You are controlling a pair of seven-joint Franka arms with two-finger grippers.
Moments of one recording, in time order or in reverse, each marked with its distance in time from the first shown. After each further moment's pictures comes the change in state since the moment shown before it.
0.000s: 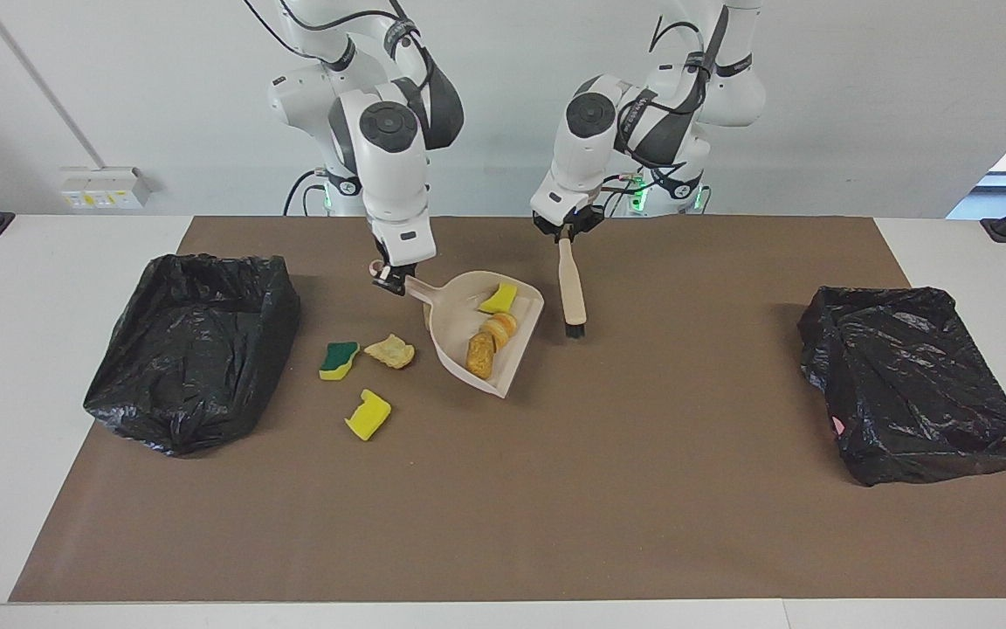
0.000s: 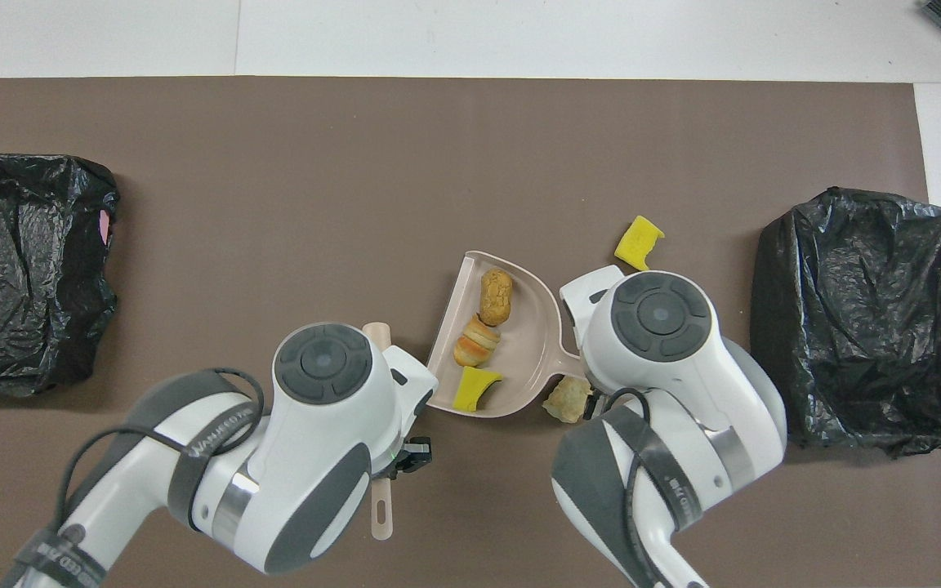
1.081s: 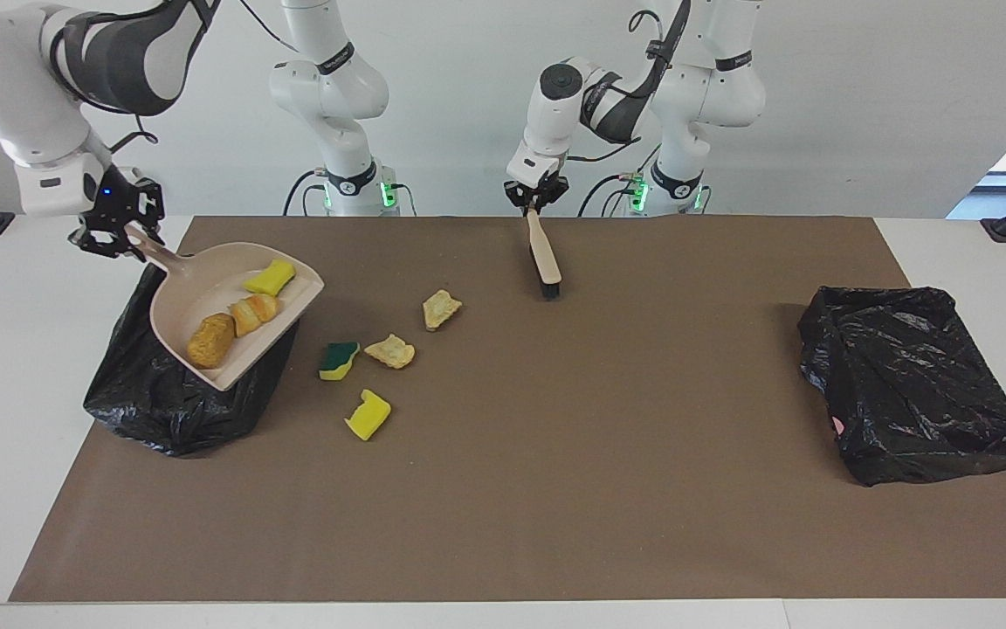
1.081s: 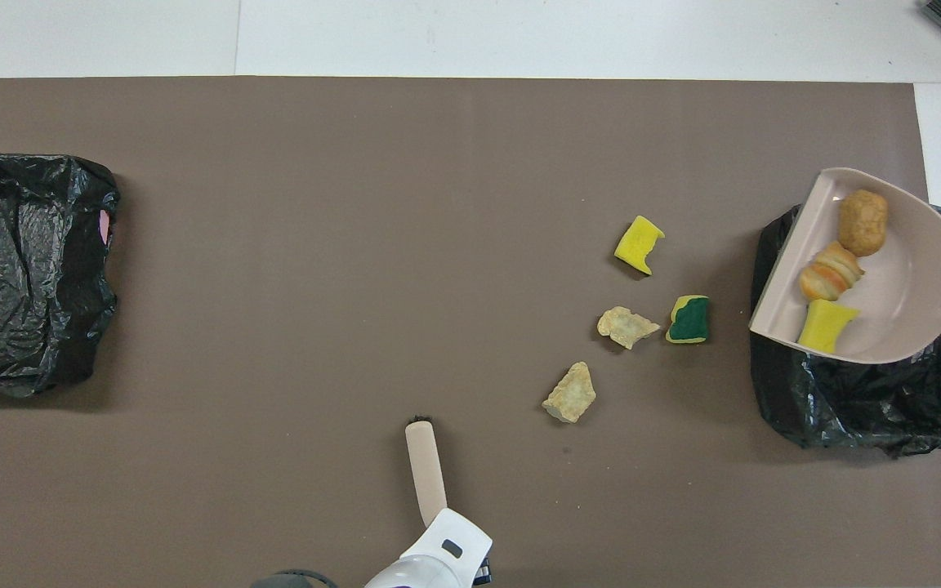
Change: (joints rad) left arm -0.013 -0.110 -0.224 -0.178 -0.271 0.202 -0.169; right arm -0.638 -0.011 -0.090 0.243 -0.059 -0.194 -0.632
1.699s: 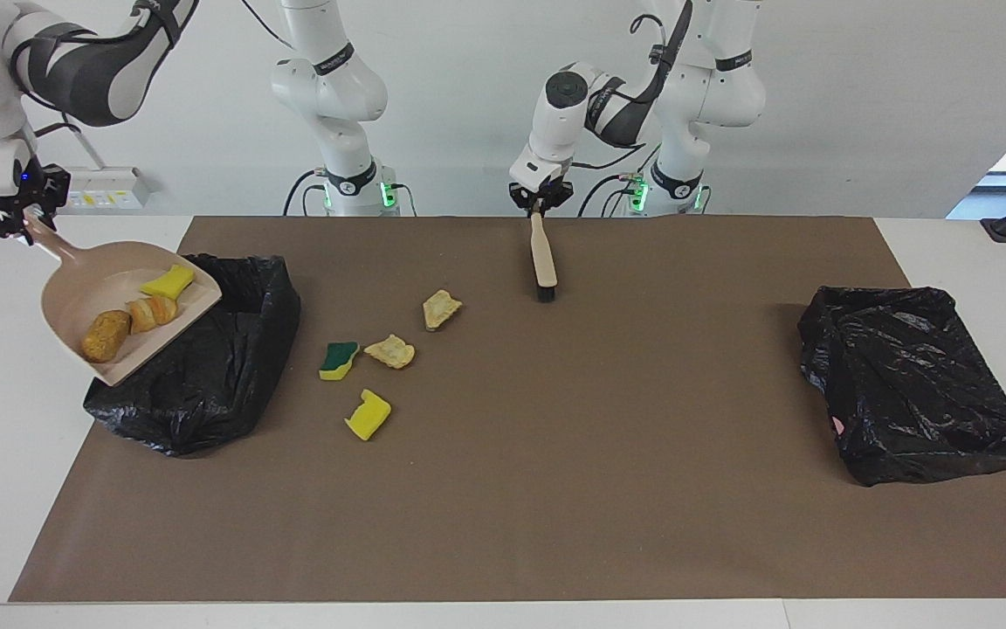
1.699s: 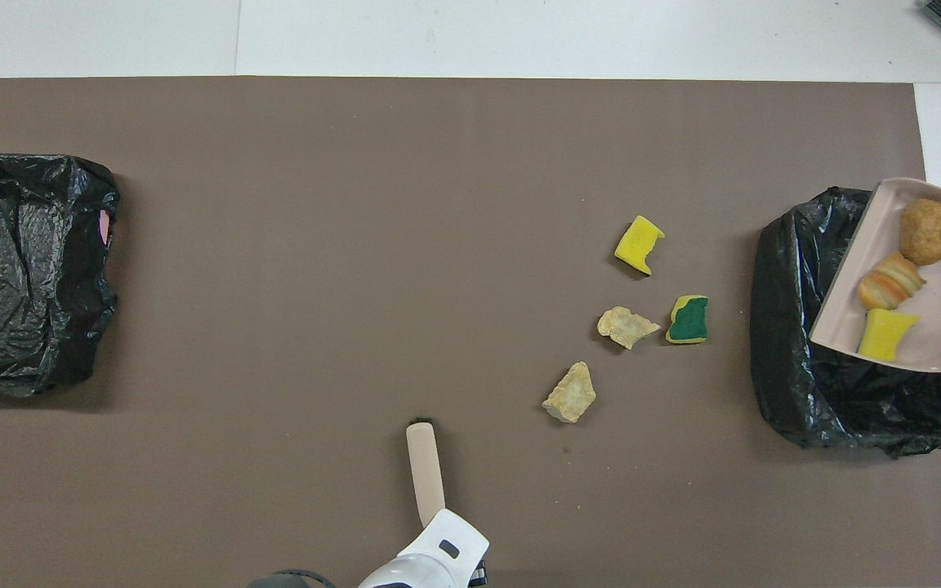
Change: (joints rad) left arm 0.009 0.000 0.010 -0.015 -0.004 -0.016 0.150; right arm -0.080 0.008 0.007 -0.024 -0.320 0.207 -0.063
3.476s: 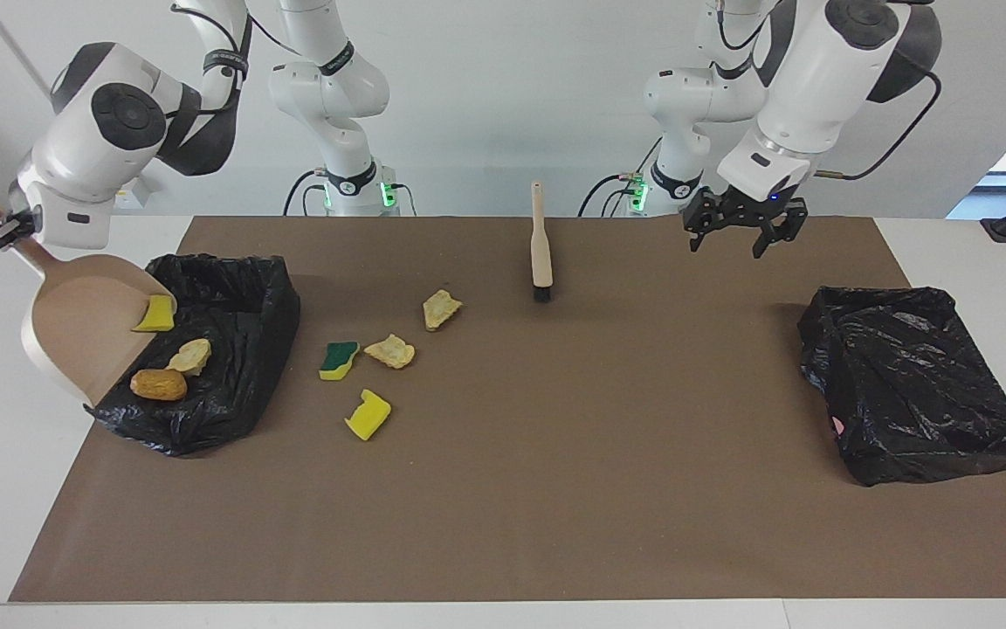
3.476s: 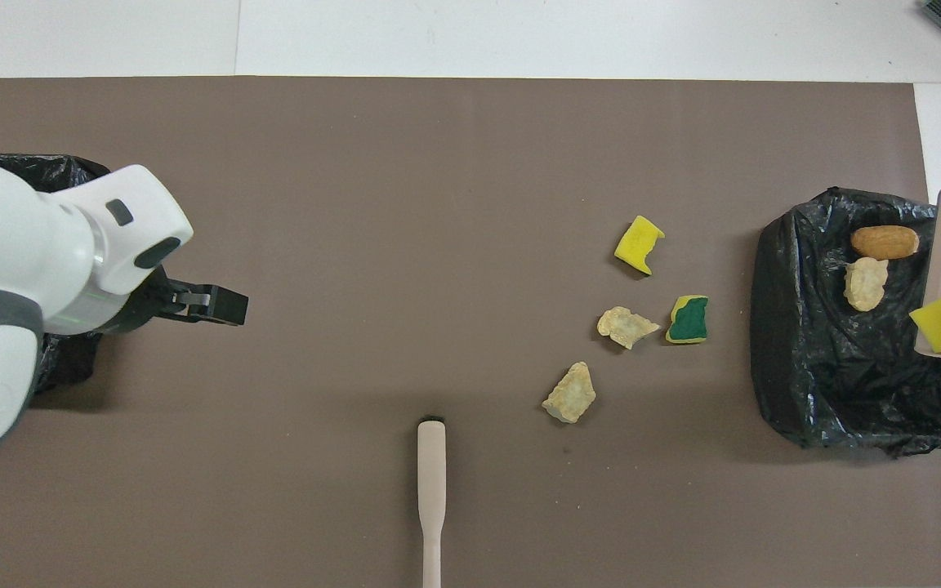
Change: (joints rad) left arm 0.287 0.276 0.513 0.910 0.446 -0.621 0.635; right arm 0.242 0.028 0.021 -0.032 -0.569 -0.087 0.329
